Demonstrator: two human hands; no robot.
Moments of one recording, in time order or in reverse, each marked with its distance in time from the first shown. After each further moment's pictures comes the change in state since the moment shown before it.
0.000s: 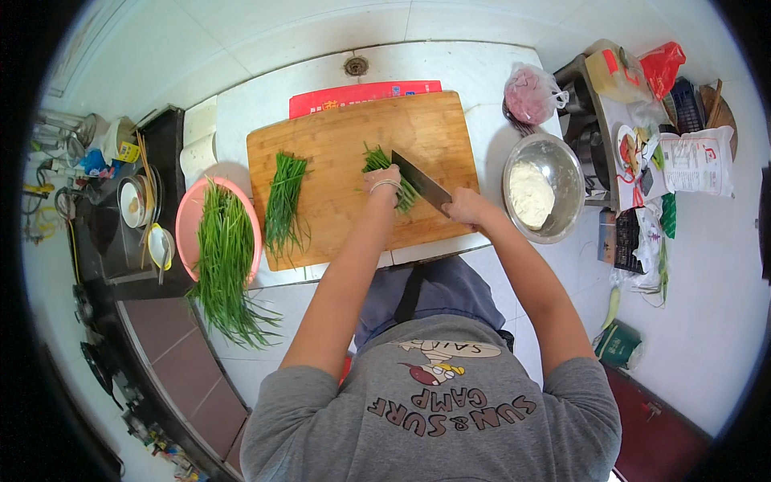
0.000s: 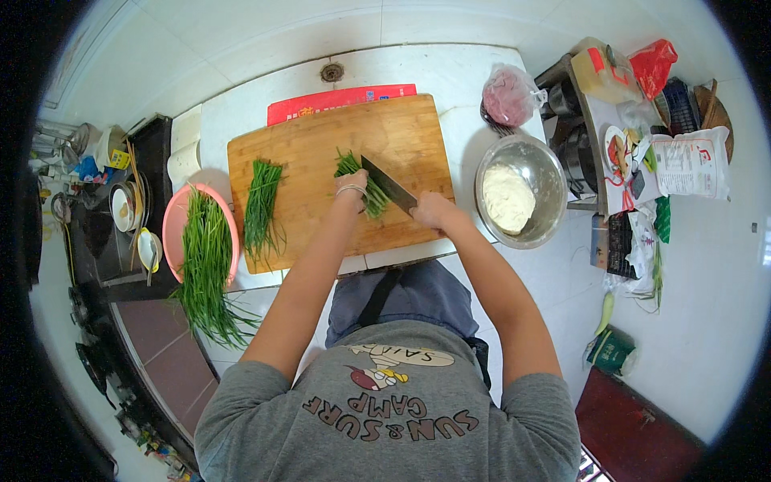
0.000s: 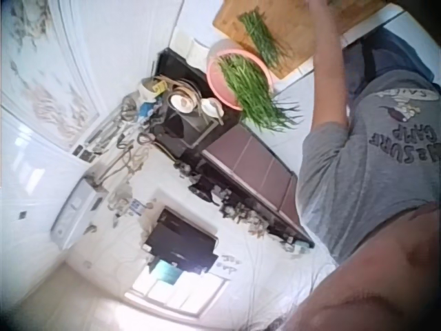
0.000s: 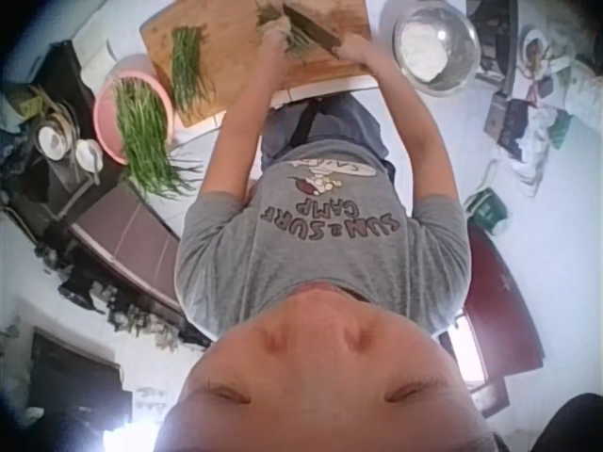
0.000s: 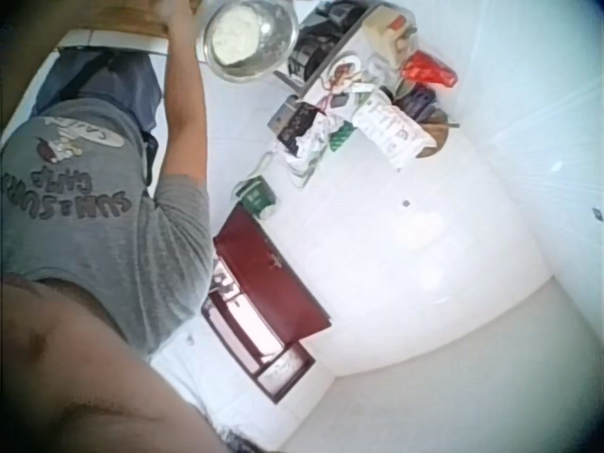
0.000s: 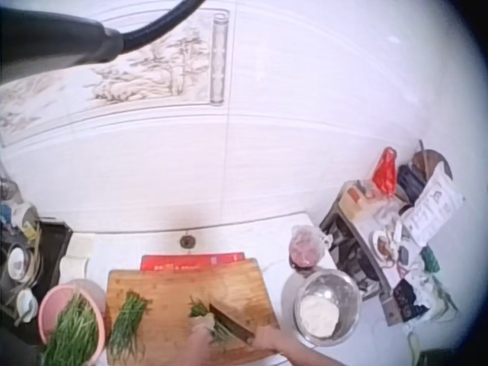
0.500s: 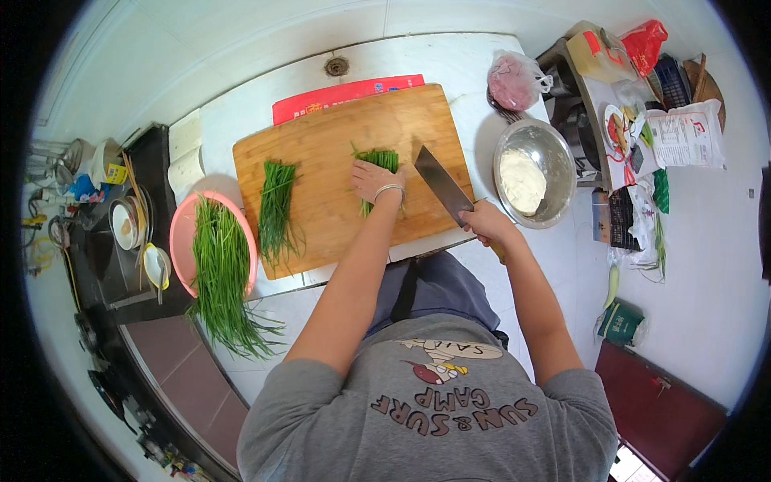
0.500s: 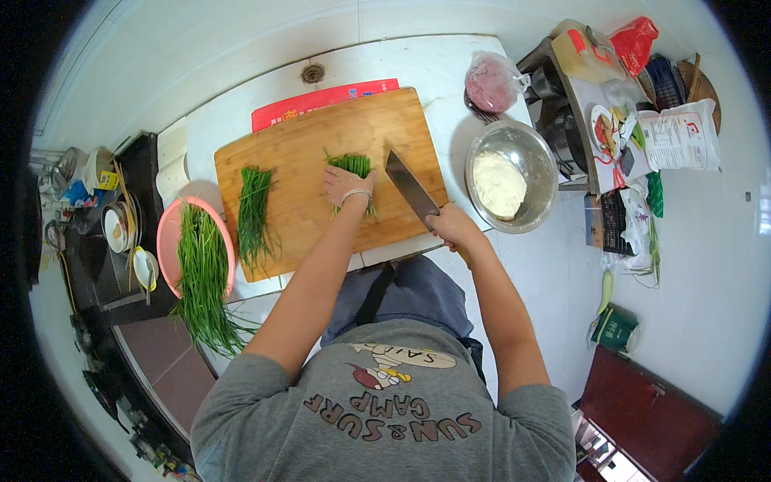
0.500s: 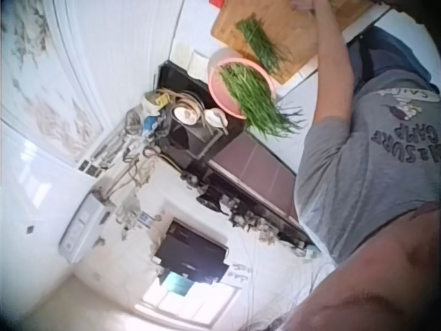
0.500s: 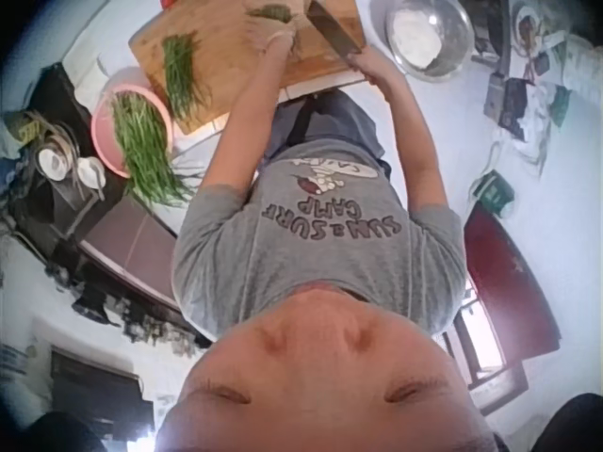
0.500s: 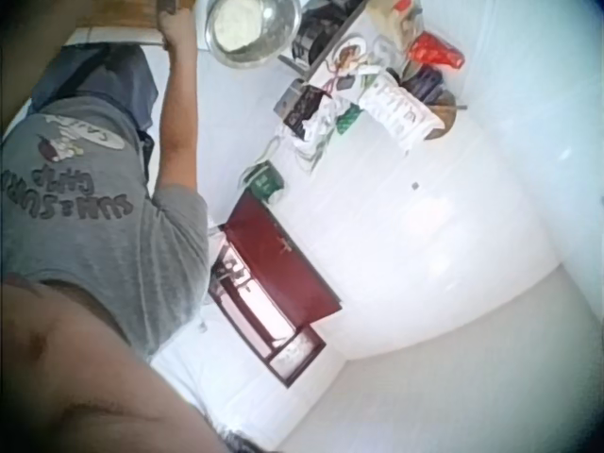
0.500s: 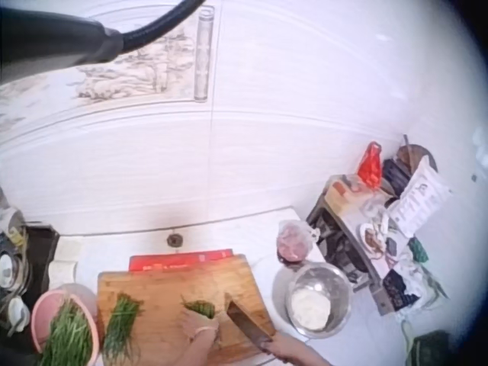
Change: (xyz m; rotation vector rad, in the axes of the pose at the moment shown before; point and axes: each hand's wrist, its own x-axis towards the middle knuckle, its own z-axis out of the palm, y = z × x) left_hand -0.049 -0.002 0.006 0.570 0.397 0.332; right_hand -0.054 0.039 0.008 0.387 0.084 0.112
